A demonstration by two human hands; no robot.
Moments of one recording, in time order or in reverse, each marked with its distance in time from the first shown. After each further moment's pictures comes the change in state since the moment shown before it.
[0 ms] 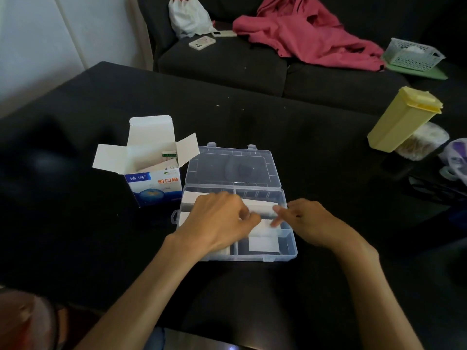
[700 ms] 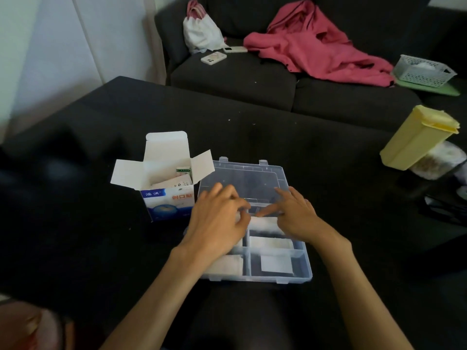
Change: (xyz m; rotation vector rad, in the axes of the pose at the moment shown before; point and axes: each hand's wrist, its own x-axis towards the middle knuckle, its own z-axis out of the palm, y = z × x) left_hand 0.009 -0.023 -0.005 0.082 0.229 0.010; right_hand 0.036 -0.039 0.005 -0.222 0.078 -0.204
